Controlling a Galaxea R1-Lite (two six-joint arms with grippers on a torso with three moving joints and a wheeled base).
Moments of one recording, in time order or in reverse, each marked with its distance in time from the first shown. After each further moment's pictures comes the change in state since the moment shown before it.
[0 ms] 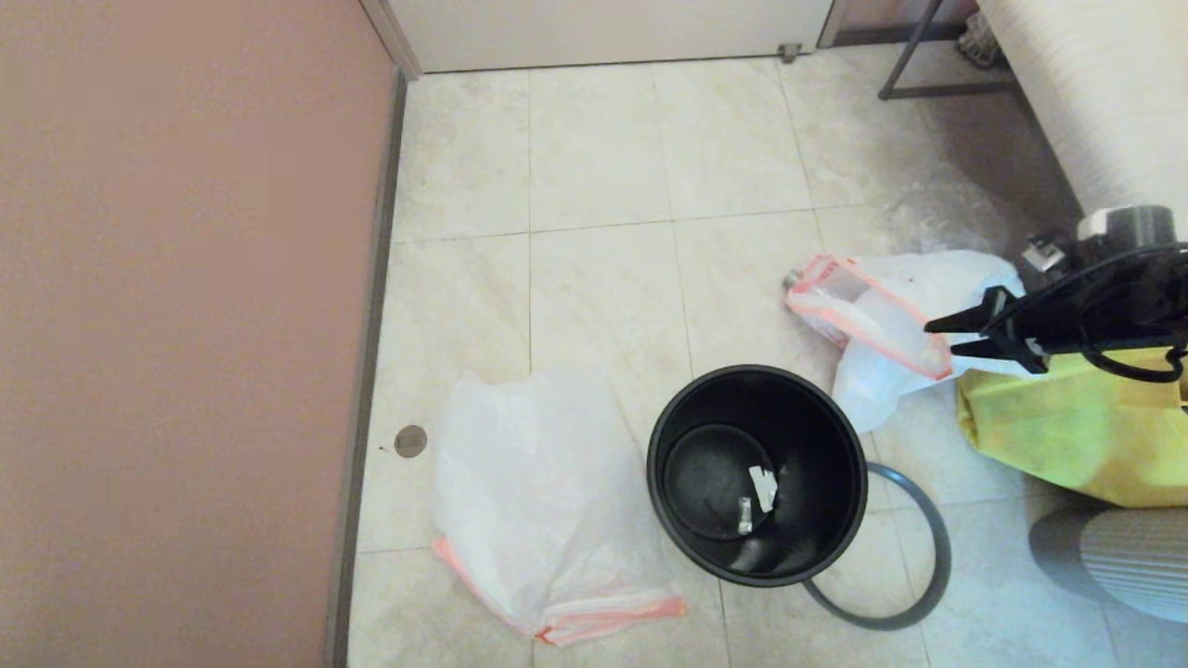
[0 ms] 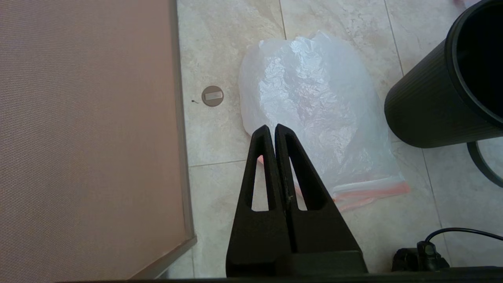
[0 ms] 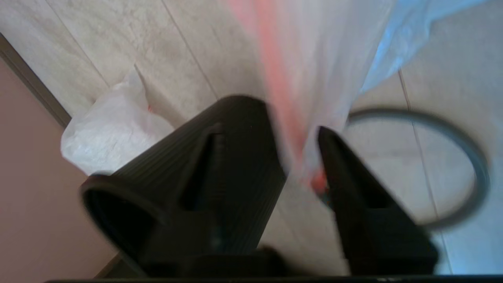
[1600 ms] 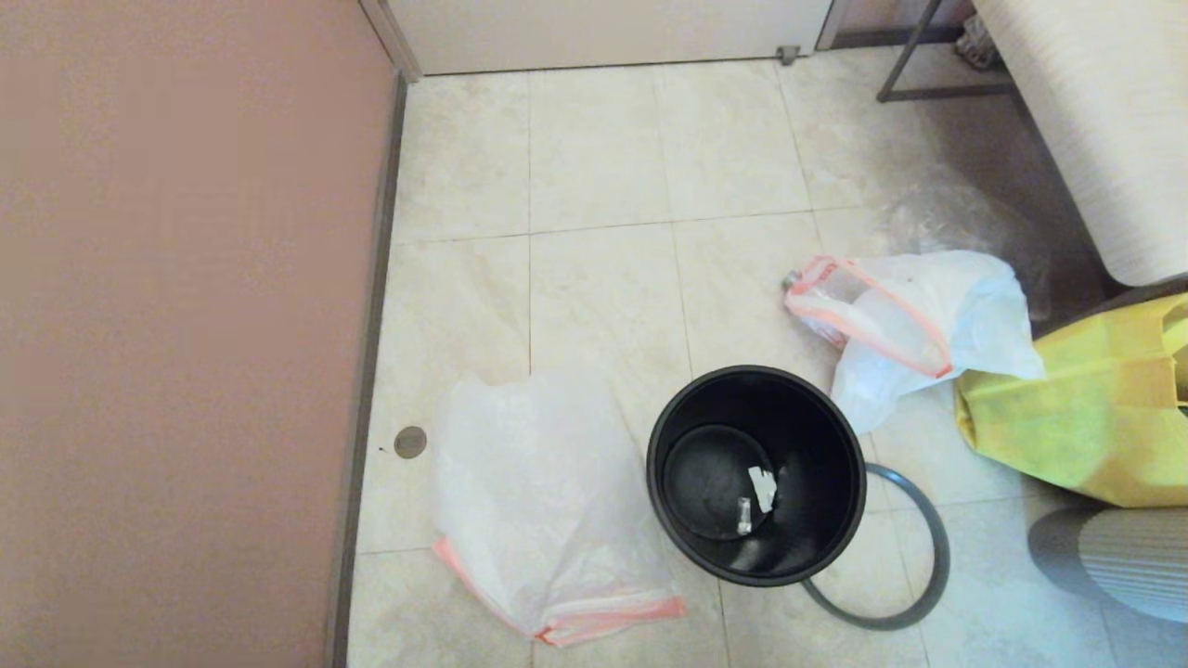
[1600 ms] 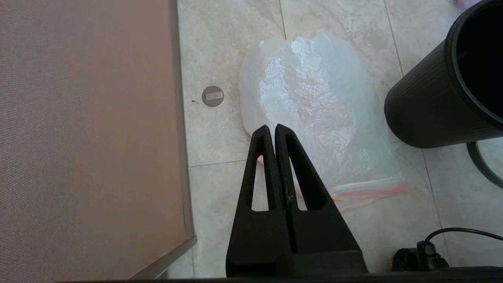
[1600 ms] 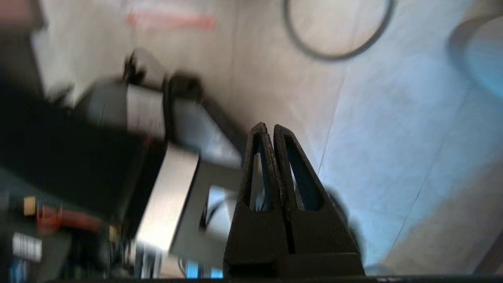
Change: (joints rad) left arm 0.000 0.000 0.000 0.000 0.000 0.000; right arm 0.147 -1.651 0.745 0.884 -0.226 -0.551
